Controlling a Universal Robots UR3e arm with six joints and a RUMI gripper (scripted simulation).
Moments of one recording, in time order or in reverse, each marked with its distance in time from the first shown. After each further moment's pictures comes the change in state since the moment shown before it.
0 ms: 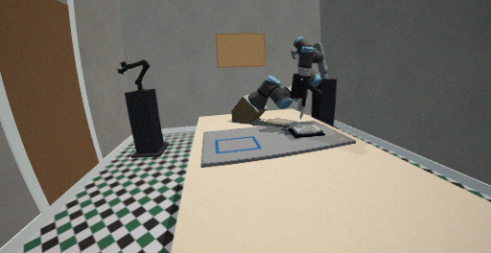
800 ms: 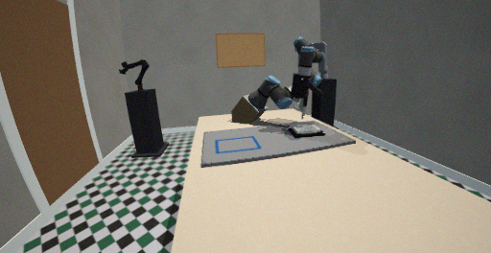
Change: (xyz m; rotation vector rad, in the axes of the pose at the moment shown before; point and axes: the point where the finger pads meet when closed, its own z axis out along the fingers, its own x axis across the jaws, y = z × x) arm 0.005 -0.005 -0.002 0.017 0.021 -0.047
